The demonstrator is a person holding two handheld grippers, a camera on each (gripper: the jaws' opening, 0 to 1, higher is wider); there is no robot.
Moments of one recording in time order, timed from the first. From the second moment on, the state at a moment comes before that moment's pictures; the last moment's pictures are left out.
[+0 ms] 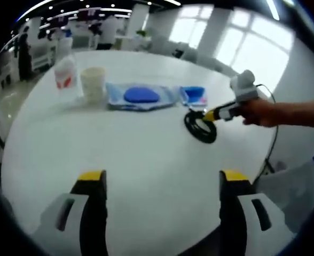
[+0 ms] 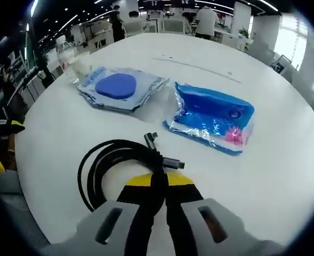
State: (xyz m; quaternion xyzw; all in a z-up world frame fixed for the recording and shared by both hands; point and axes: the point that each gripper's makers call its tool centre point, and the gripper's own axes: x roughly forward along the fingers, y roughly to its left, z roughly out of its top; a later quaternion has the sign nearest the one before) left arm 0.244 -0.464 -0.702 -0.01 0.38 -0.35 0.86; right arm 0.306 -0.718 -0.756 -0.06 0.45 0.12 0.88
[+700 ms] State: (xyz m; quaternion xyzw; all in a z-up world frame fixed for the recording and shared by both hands) left arm 0.246 -0.461 -0.699 -0.01 0.38 -0.34 0.86; right arm 0.322 -0.699 -0.750 -0.07 0.44 0.12 0.89
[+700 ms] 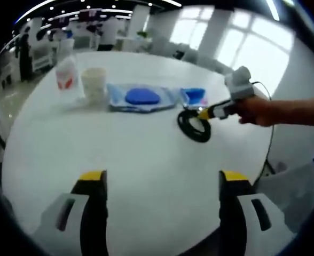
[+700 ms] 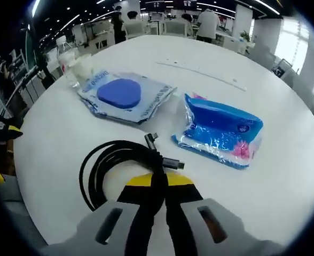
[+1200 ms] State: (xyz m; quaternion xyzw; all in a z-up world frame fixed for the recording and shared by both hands) left arm 0.240 -0.466 -0.704 -0.01 0.38 -0.35 0.85; right arm 0.330 -0.698 -0.750 -0.06 0.43 0.12 0.89
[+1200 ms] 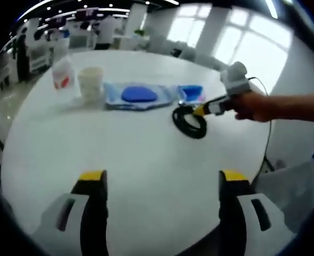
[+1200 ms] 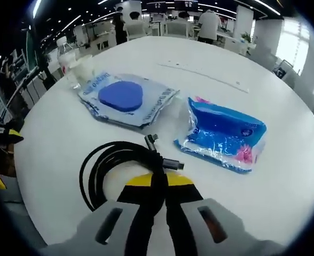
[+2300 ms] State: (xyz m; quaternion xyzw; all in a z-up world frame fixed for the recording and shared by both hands) left arm 0.244 -0.434 -0.675 0.01 0.35 -0.36 0.86; right arm 0.261 -0.701 -0.673 0.00 0.37 0.05 0.93
